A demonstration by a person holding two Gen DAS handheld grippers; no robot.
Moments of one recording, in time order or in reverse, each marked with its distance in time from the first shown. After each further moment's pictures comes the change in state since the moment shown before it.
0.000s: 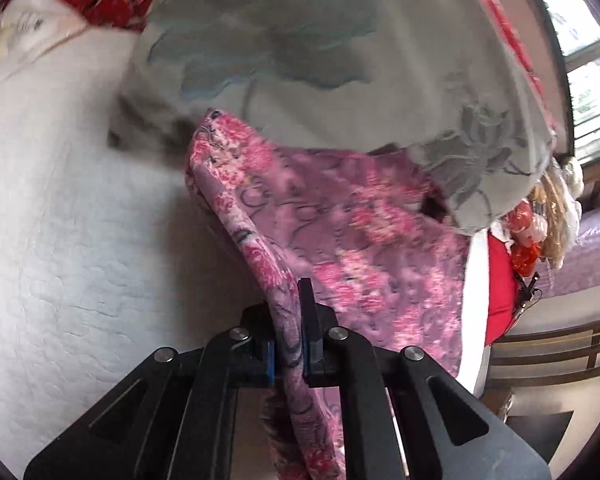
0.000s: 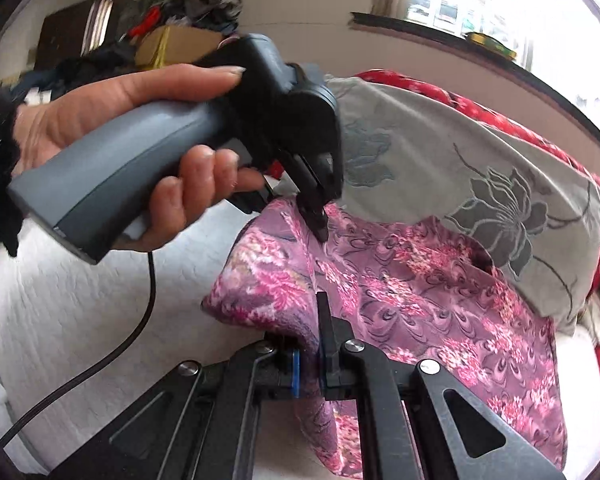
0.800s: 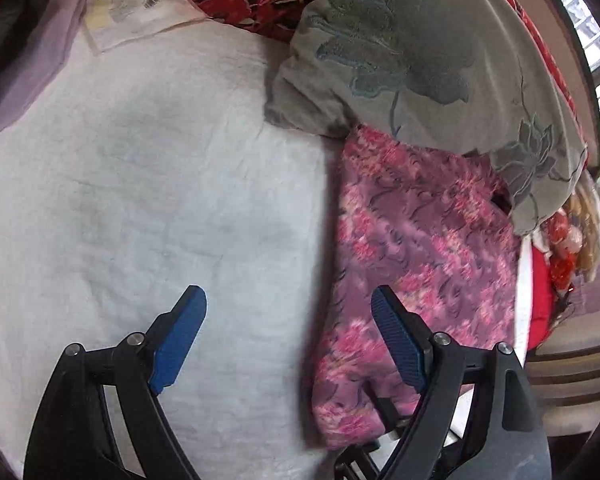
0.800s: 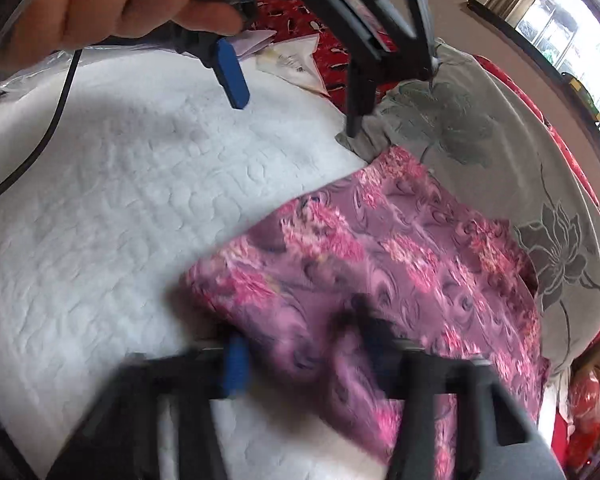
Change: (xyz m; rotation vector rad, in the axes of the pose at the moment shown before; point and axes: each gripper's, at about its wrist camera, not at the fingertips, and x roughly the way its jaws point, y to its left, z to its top) left arm -0.036 0.096 -0.036 -0.067 -0.052 0.133; right arm 0.061 0.082 -0.035 -0.374 0.226 -0.024
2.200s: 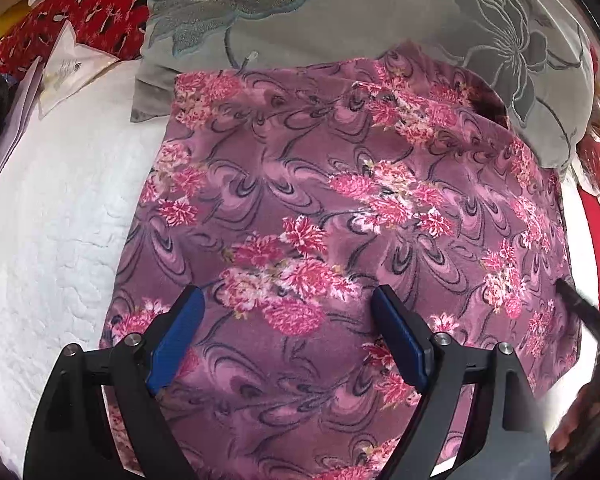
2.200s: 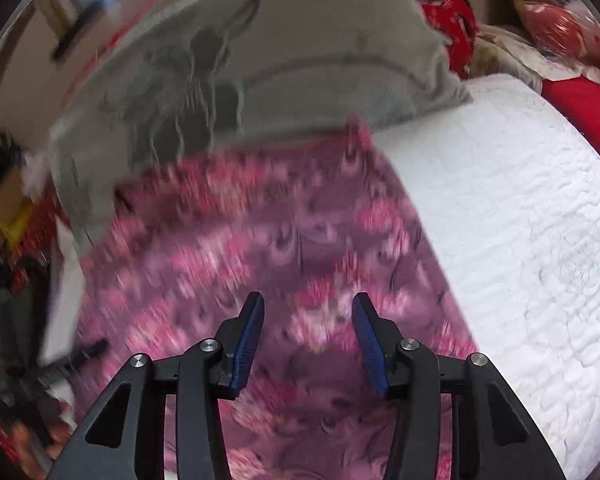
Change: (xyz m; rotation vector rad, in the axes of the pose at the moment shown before) left arm 0.077 -0.141 -0.052 0.210 -0.128 0.271; right arm -0.006 -0.334 -0.211 1.135 0.168 0.115
